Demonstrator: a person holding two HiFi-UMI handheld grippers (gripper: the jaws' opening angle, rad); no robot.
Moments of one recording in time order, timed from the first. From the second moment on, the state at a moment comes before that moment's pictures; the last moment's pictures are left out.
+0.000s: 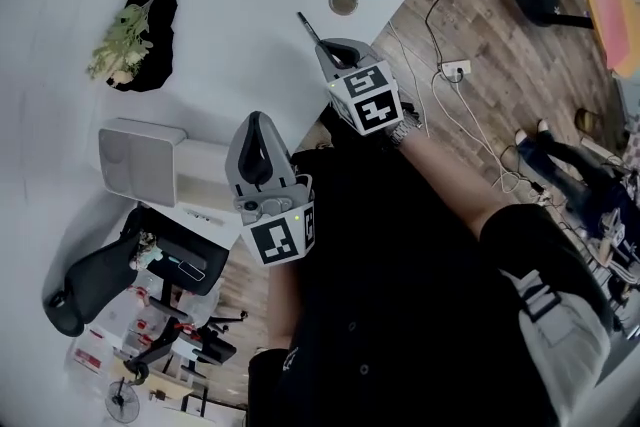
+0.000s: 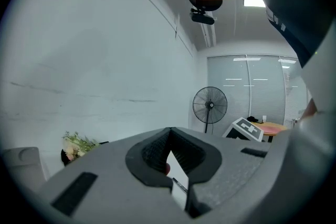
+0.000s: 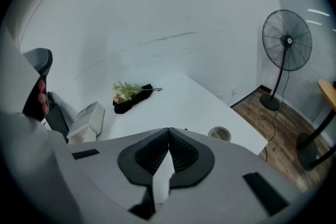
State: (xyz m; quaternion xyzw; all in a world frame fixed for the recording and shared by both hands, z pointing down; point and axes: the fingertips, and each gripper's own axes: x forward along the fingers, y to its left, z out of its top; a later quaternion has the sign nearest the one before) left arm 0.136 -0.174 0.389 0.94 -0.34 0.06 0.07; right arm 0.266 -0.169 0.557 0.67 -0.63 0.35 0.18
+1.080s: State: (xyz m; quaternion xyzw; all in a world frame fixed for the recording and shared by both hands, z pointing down) left arm 0.161 -0.202 0.445 0.93 -0.33 0.11 0.10; right arm 0.282 -0.173 0.702 0.63 -0.54 0.47 0.29
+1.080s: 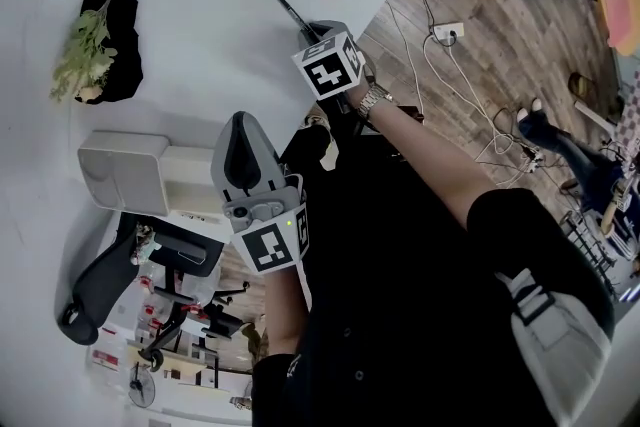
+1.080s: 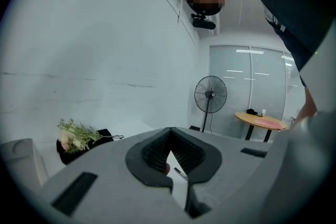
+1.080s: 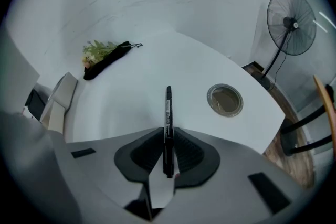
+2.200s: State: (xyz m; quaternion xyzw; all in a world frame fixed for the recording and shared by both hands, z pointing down) left arm 0.064 -0.183 0.405 0.91 -0.41 0.06 0.09; right arm 0.228 -0.225 0.584 0.65 -0.64 0.33 0.24
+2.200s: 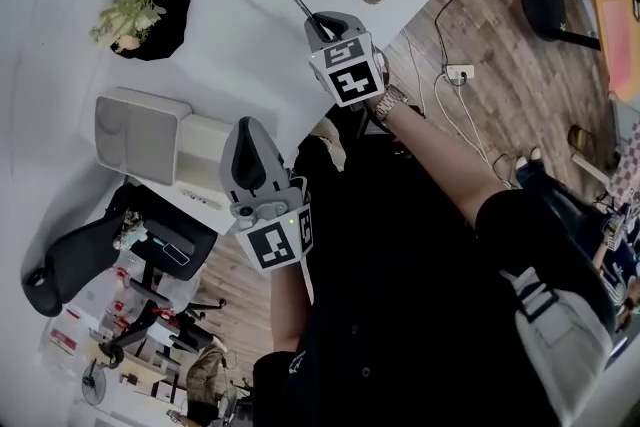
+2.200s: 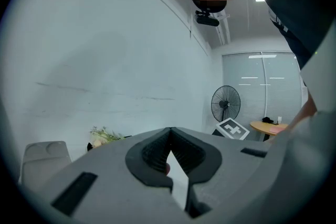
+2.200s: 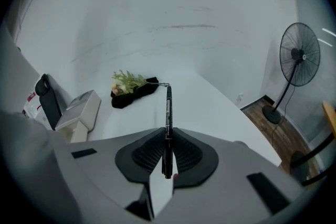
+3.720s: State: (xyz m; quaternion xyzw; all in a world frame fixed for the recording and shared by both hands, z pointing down) left arm -0.238 -0.068 0.351 0.85 -0.52 -0.02 0.05; right arm -0.081 -0.121 0.388 0.59 -0.77 0.18 0.17
